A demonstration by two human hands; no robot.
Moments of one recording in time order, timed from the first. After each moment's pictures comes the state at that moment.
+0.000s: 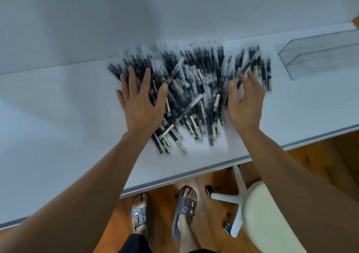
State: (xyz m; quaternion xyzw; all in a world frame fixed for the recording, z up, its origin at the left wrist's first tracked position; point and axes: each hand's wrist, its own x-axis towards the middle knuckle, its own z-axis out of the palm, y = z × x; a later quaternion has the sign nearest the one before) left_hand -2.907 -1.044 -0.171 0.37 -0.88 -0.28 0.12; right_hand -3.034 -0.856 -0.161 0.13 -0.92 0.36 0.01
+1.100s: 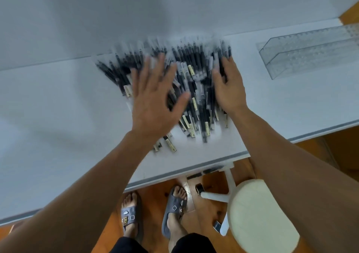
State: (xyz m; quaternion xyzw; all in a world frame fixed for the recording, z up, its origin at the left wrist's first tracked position) left_hand -2.958 -0.978 -0.150 0.20 -0.95 -0.17 0.15; right_hand -3.099 -0.842 -0.160 0.17 -0.89 0.41 -0.12
